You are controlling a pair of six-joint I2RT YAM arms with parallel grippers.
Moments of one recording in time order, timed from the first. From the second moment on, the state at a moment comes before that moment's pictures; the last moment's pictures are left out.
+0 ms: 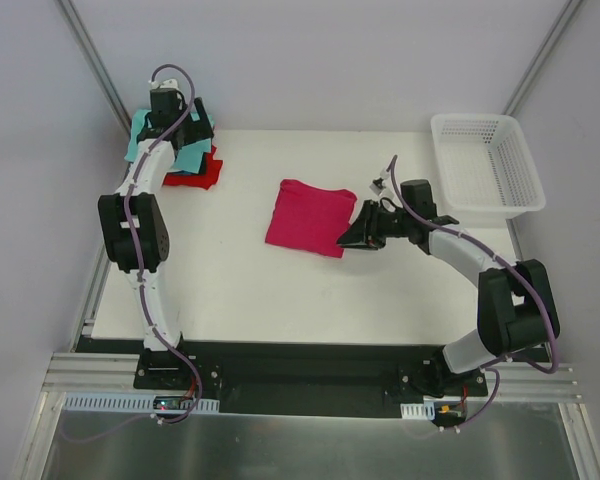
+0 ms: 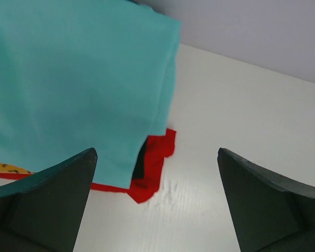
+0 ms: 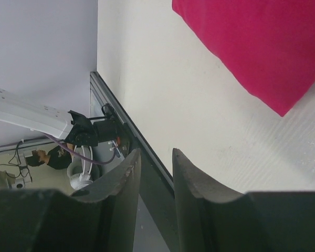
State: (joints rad) left arm 0.03 2.11 1.89 -0.36 0.07 -0.28; right arm 0.29 1.52 0.90 -0.14 -0.89 0.60
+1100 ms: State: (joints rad) left arm 0.16 2.31 1.99 -0.07 -0.33 -0.23; right arm 0.46 1.60 0.90 -0.03 -0.94 0.69
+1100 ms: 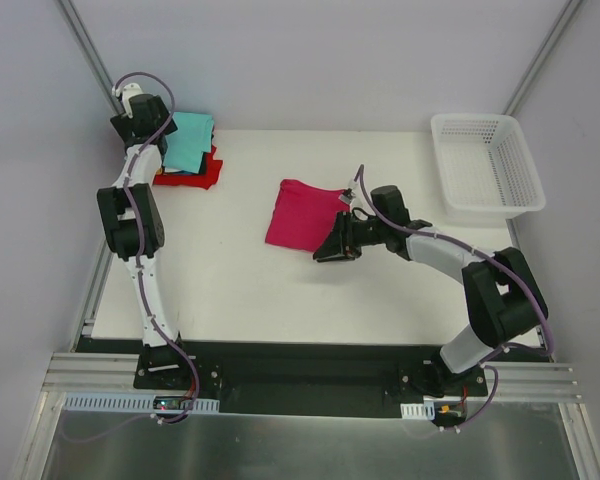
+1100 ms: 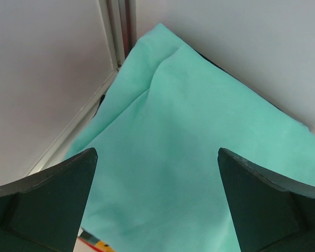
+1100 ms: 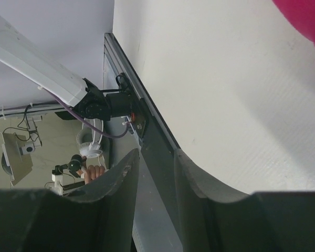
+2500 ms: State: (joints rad) left arm 0.19 2.52 2.09 0.16 -0.09 -0.58; right arm 0.53 1.61 0.93 0.09 -0.96 0.84
